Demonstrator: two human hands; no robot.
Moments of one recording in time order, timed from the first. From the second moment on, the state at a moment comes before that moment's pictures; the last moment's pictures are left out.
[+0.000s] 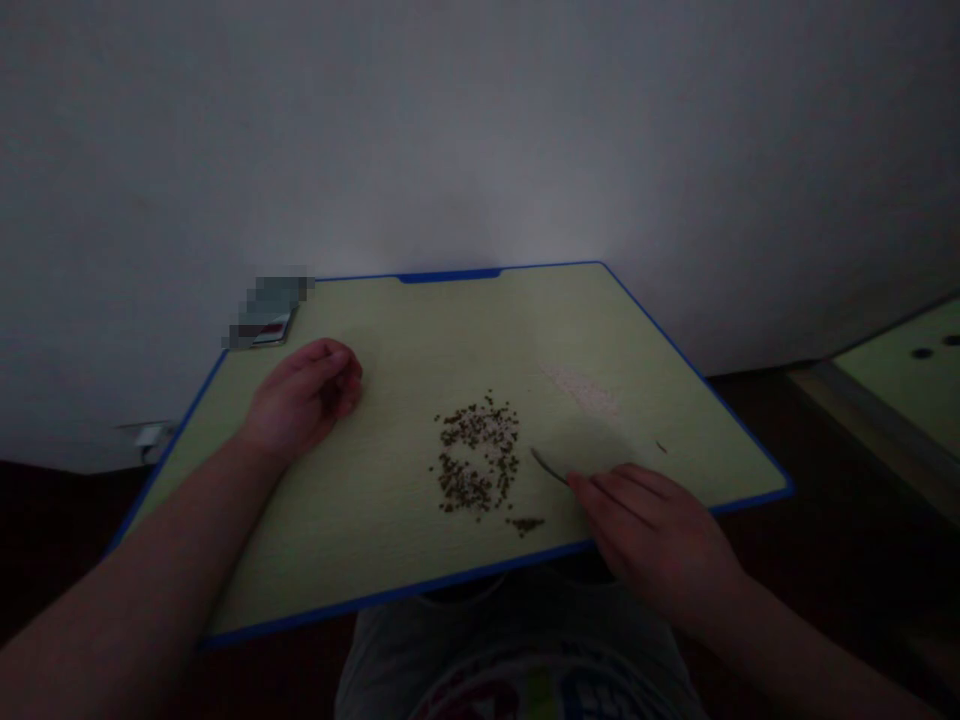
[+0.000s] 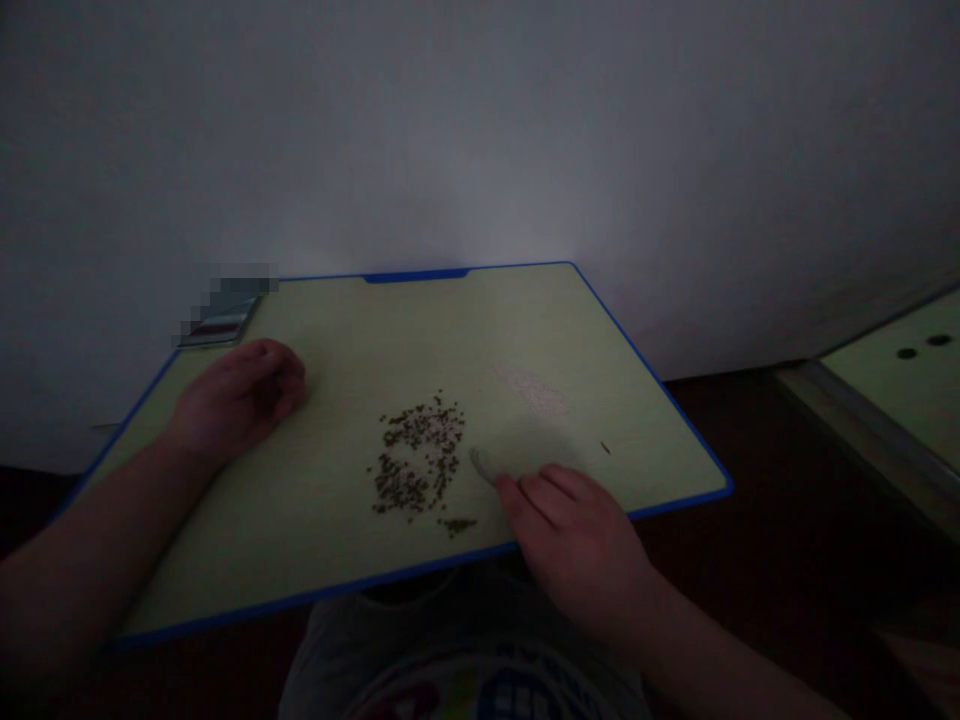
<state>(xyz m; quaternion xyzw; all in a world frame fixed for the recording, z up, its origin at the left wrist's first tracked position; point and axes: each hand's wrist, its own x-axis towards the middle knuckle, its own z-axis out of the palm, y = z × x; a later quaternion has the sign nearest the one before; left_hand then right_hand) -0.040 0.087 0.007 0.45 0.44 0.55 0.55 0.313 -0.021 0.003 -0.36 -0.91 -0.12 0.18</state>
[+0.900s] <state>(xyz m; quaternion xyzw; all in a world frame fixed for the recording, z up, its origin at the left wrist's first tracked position) -0.038 0.087 0.009 0.43 0.46 0.55 0.55 0.300 -0.015 0.004 -0.35 -0.92 -0.10 0.16</state>
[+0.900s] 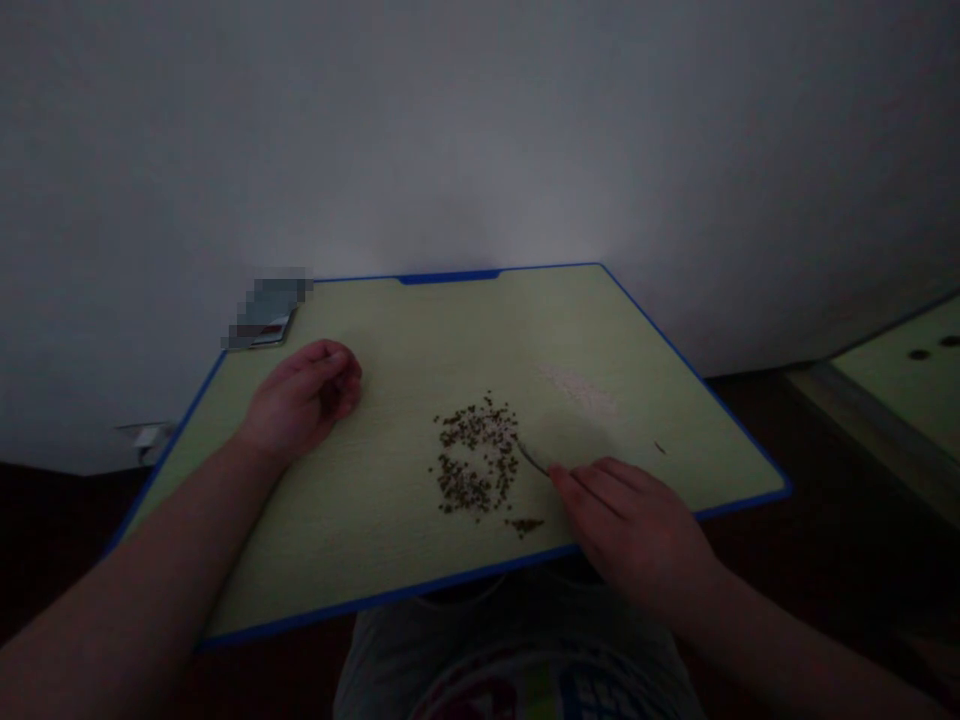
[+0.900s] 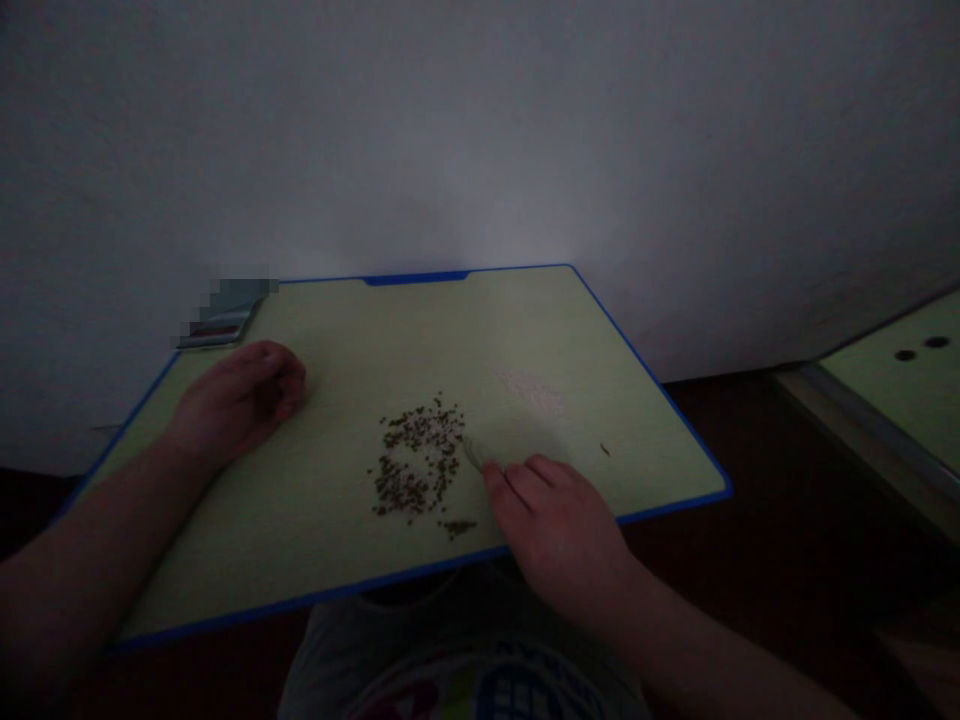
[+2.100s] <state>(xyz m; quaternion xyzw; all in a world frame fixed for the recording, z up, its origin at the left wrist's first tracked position) -0.037 0.084 0.012 0.44 0.46 0.54 0.55 0.306 -0.001 0.015 -0.32 -0.92 -0.07 0.21</state>
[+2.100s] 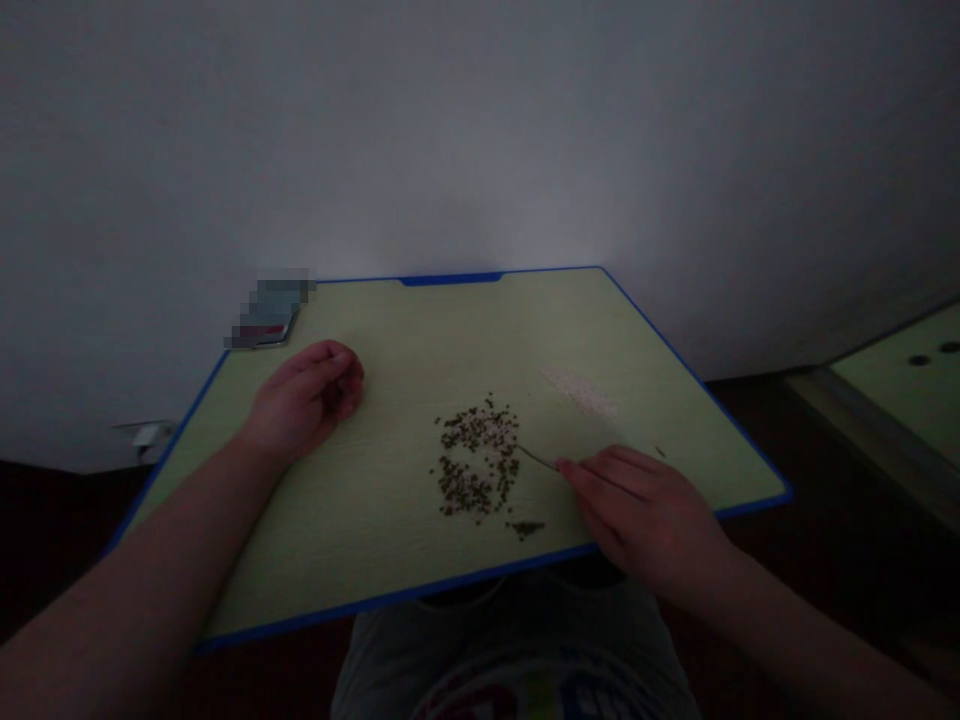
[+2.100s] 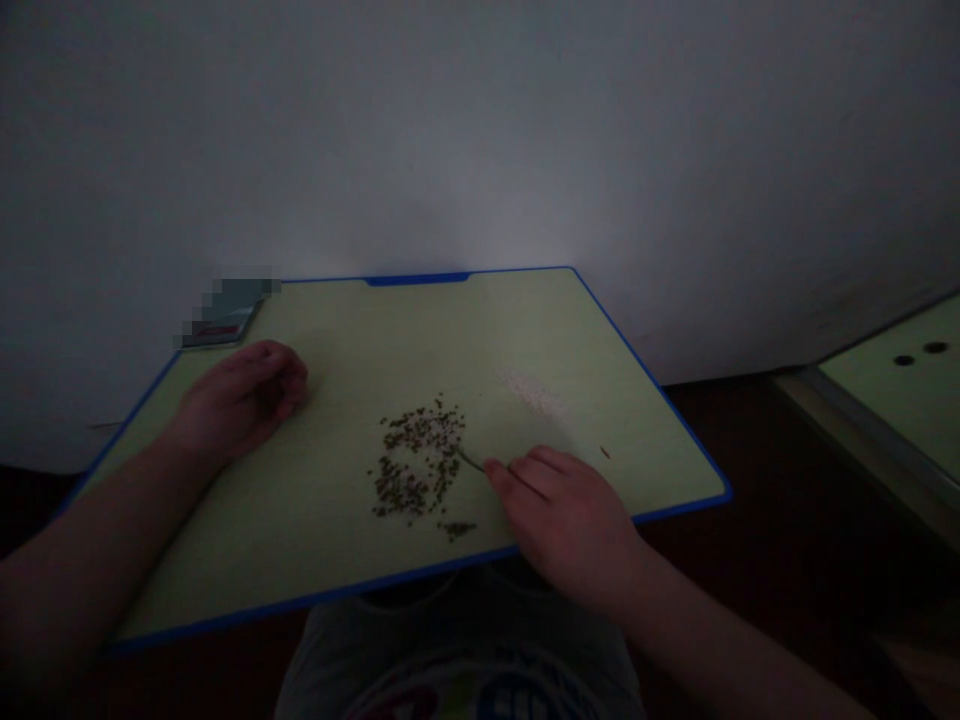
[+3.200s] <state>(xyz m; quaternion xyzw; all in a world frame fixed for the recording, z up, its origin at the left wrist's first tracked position) -0.037 0.085 0.011 0.44 0.47 0.54 0.55 0.313 -0.012 0.019 -0.26 -0.94 -0.05 0.23</state>
